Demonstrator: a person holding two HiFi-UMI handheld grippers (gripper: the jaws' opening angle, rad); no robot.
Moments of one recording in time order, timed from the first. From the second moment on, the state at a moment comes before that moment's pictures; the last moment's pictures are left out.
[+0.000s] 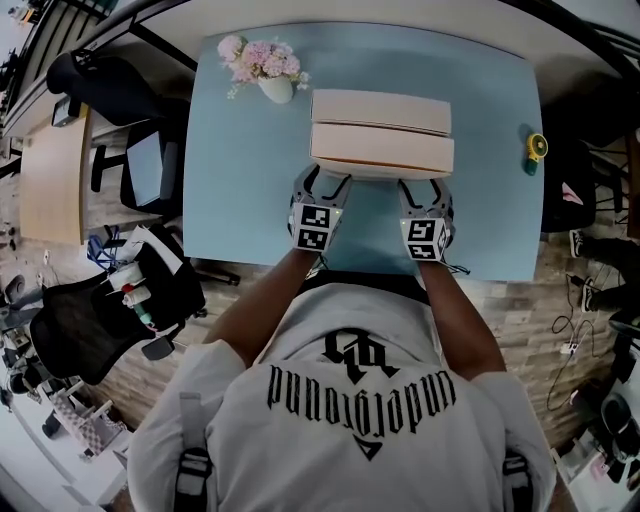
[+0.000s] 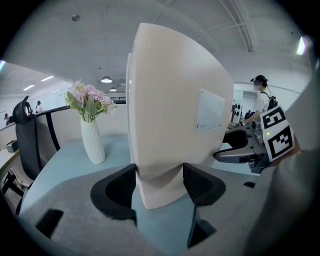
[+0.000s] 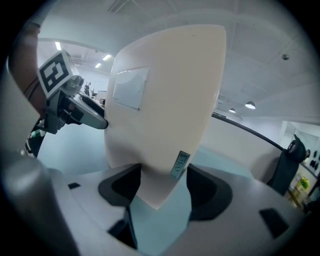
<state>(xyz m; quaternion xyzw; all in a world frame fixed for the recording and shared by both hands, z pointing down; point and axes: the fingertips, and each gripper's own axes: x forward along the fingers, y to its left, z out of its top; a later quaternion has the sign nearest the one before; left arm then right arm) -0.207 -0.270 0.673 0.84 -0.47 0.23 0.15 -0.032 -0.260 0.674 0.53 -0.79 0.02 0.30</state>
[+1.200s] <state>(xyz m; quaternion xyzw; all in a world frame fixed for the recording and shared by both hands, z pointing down) -0.215 -0.271 0.660 0.85 -0.45 0.22 0.13 -0.036 -0.256 0.662 0.51 -0.81 0.03 0.29</state>
